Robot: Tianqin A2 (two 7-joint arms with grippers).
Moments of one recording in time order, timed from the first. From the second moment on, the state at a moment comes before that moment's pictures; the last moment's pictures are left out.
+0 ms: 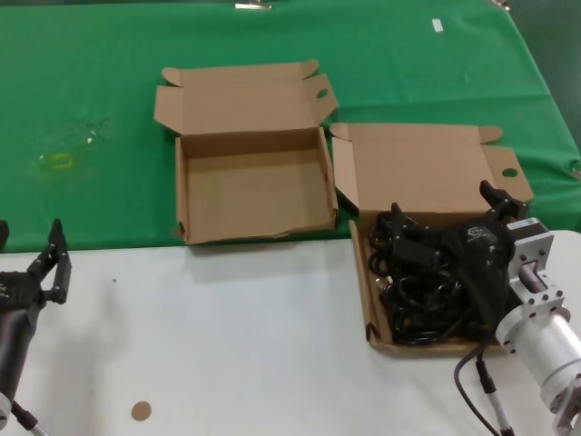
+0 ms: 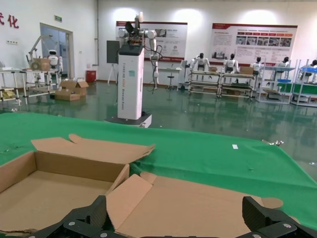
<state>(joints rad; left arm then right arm) 0.00 -0.30 1.60 -1.60 -1.80 0.00 0.00 0.05 0.29 -1.64 1.55 1.80 -0.02 -0.01</state>
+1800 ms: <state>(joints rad) 0.00 -0.30 1.60 -1.60 -1.80 0.00 0.00 0.74 0.93 -2.11 1.40 1.68 -0.94 -0.10</state>
